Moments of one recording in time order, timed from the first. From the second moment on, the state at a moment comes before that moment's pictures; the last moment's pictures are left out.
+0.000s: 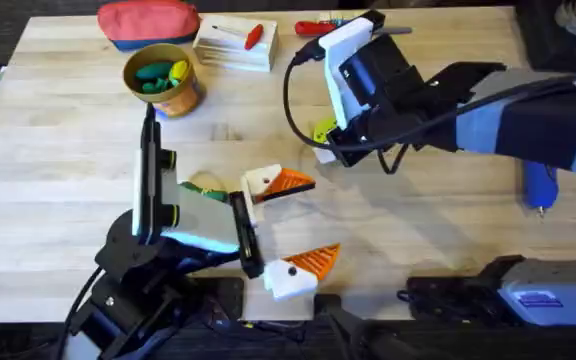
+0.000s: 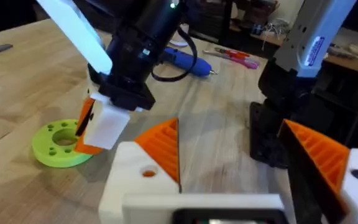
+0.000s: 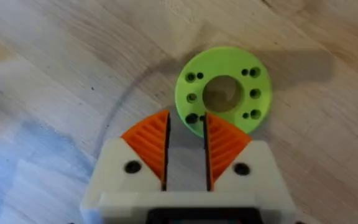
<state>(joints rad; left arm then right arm) -0.59 0.01 0.01 -0.06 0.71 -0.16 0.62 1.54 0.92 -0.50 -0.04 0.03</state>
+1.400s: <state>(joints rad) -0.59 0.01 0.01 -0.06 0.71 -0.16 0.64 1.57 0.92 -0.48 0.03 0.03</state>
